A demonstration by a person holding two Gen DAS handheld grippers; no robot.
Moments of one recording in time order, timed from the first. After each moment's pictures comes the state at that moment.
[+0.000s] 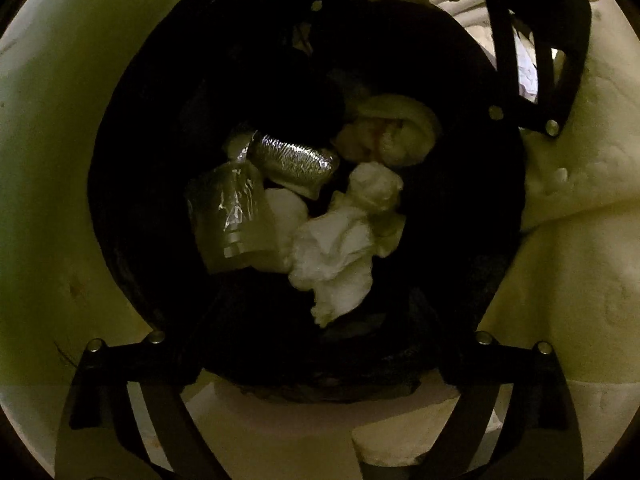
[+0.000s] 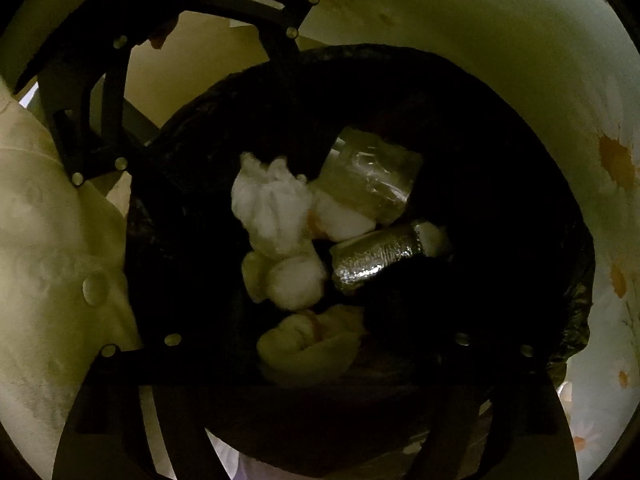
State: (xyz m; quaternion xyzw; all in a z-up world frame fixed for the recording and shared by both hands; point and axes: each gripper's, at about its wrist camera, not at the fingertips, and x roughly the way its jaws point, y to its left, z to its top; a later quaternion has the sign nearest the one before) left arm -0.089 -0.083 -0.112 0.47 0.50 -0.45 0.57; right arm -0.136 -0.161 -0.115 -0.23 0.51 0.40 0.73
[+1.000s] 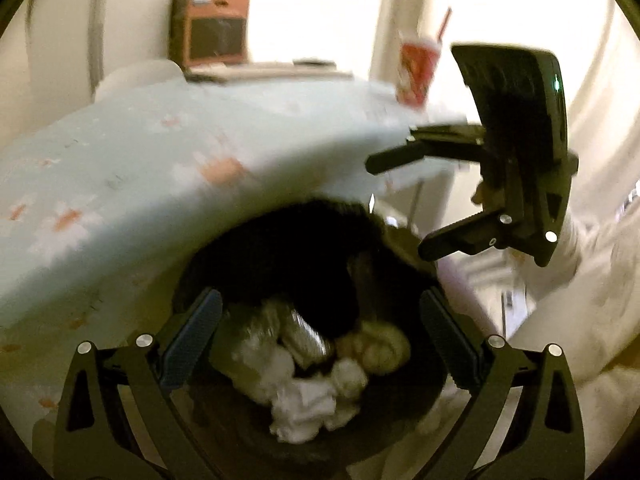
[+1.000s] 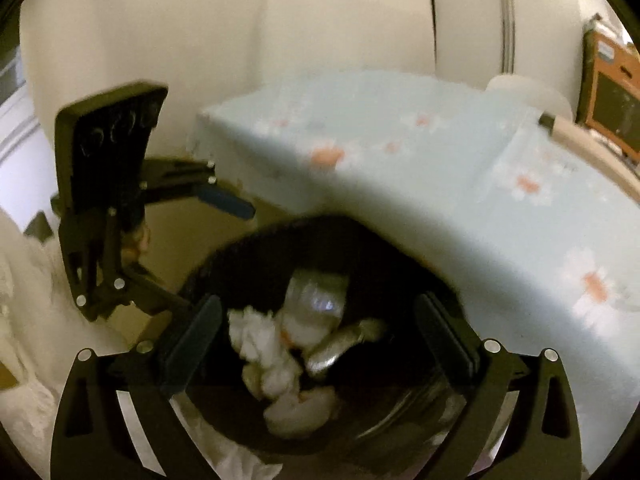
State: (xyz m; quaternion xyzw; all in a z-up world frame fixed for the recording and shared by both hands) left arm -0.109 -0.033 -0.035 0.10 0.30 -0.44 0.84; right arm -0.151 -0.217 -0.008 -0.08 0.32 0.34 0.88
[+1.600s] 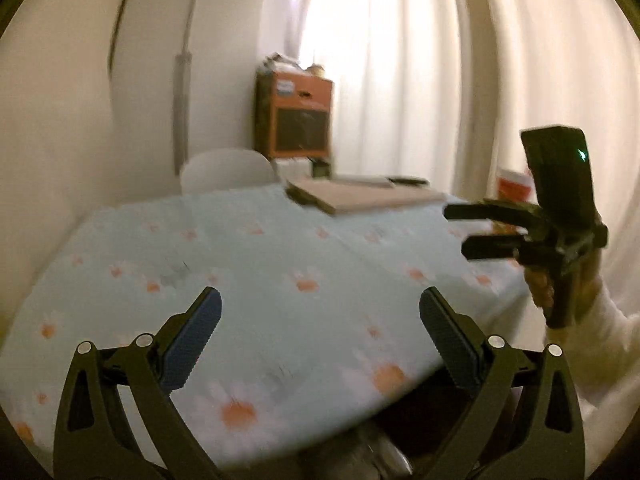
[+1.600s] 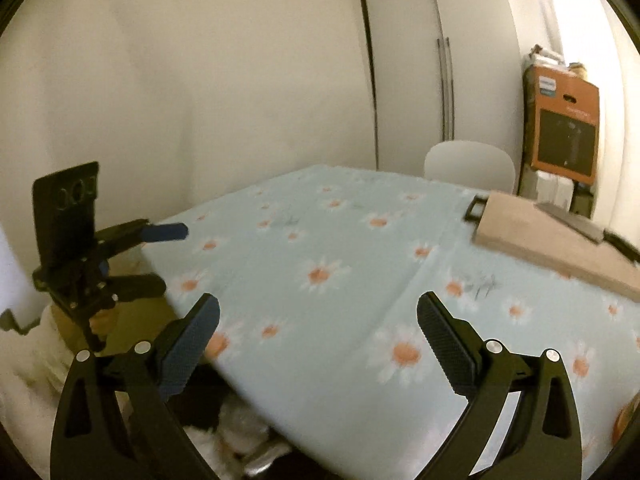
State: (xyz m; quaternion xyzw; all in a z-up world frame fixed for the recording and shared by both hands) left arm -0.032 -0.007 0.046 0.04 0.16 -0.31 0.94; right arm -0.065 -0.253 0.075 -0.03 0.21 0.26 0.94
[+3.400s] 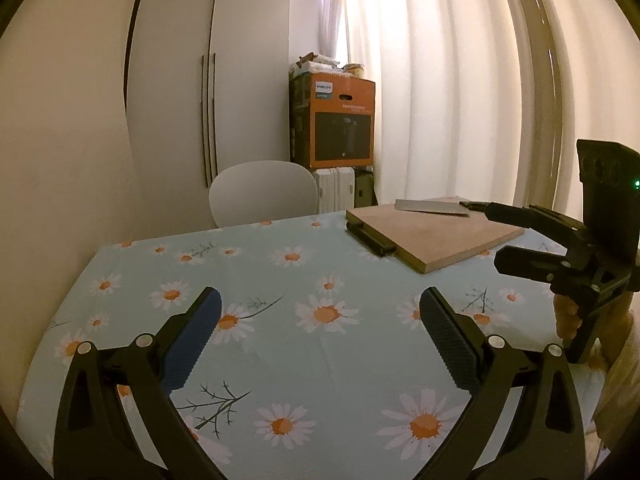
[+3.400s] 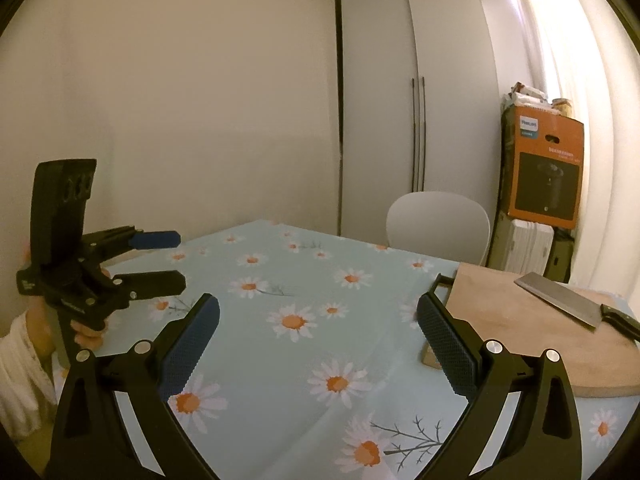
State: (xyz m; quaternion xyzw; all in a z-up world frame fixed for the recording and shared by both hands) left arm 0.119 -0.035 0.075 0.05 0.16 -0.26 0.95; right arm 0.069 -0.275 0.091 -0.03 0.13 0.22 0.97
